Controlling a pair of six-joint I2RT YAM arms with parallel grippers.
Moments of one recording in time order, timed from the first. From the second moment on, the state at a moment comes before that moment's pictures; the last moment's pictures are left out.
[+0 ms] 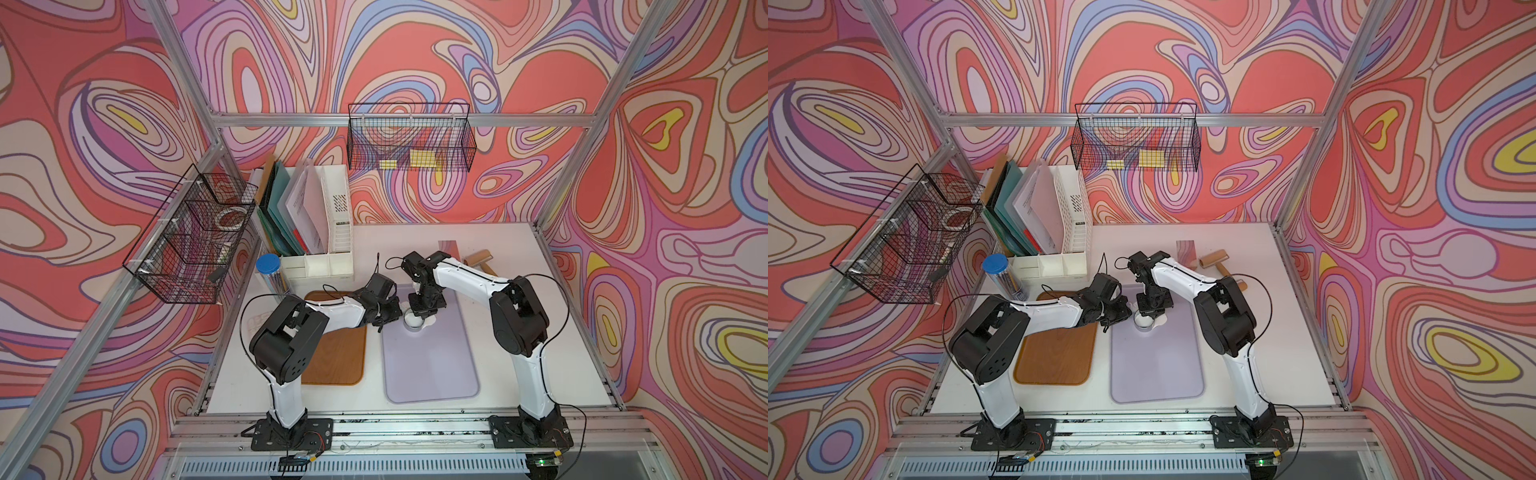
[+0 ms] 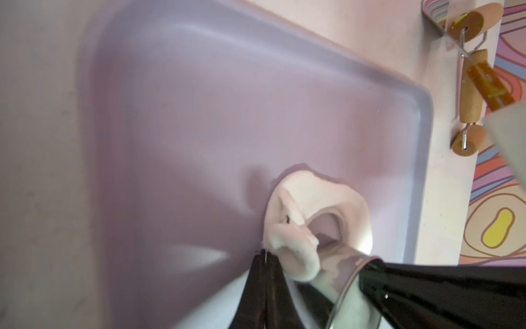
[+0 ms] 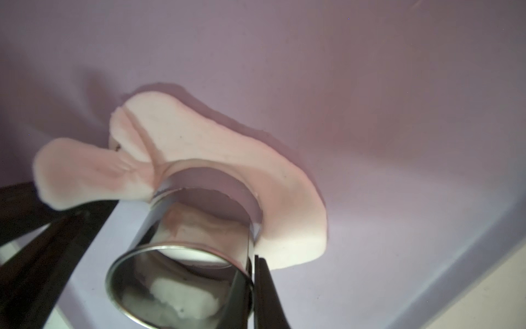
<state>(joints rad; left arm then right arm) -0.60 1.86 1.01 -0.06 0.21 -0.87 0.62 2.14 1.70 -1.14 -0.06 0.39</state>
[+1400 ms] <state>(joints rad) -0.54 1.31 0.71 -0.20 0.04 -0.76 0.65 2.08 1.61 -1.12 -0.10 0.35</state>
